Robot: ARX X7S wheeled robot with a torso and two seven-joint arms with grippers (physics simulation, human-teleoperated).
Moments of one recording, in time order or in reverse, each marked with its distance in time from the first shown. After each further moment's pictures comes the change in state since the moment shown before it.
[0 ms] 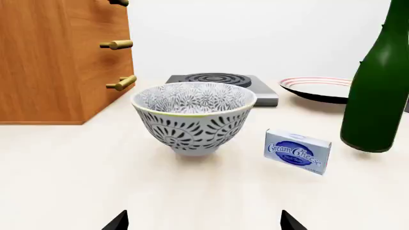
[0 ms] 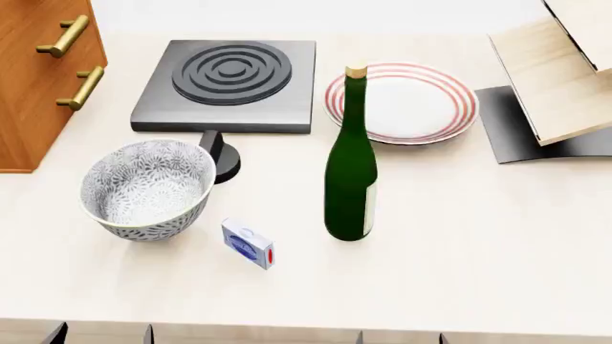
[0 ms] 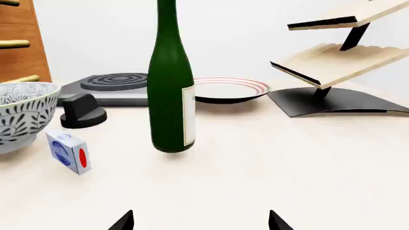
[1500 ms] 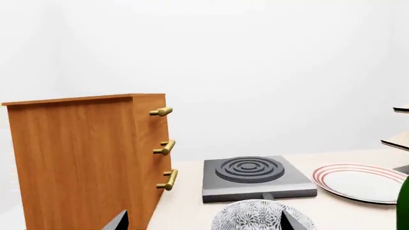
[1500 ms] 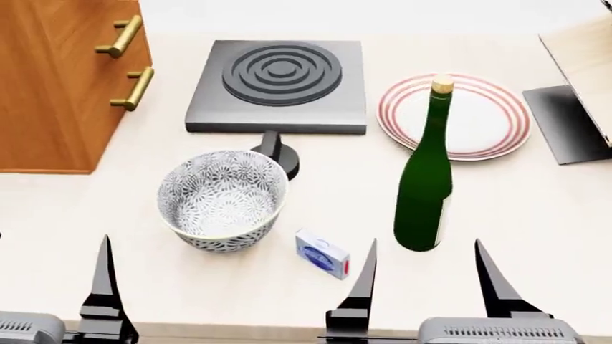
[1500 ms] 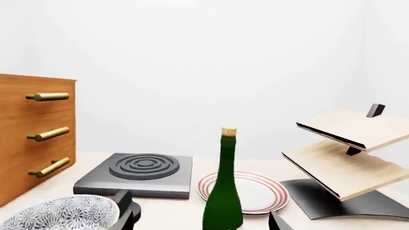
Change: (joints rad) left arm -0.053 -0.146 0.105 0.599 -0.053 -0.392 -0.151; right arm 0.064 0.135 -0.094 -0.601 0.060 0.421 0.154
